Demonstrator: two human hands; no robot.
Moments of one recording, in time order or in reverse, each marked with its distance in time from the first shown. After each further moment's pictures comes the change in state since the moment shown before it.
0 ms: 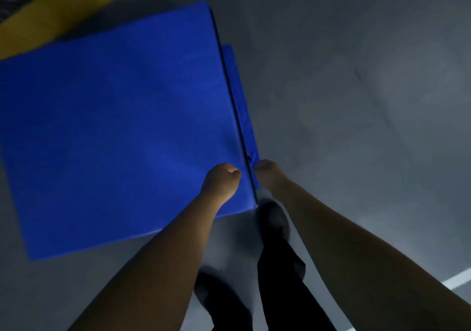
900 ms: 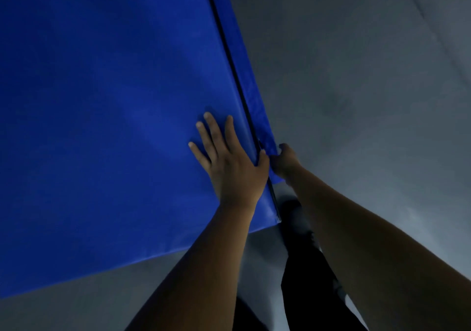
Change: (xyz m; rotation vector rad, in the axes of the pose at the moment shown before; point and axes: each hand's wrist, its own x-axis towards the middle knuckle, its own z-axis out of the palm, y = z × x) left_hand 0.106 -0.030 0.077 0.451 0.679 0.266; right_hand 0.221 0.087 0.039 -0.069 0.172 0.042
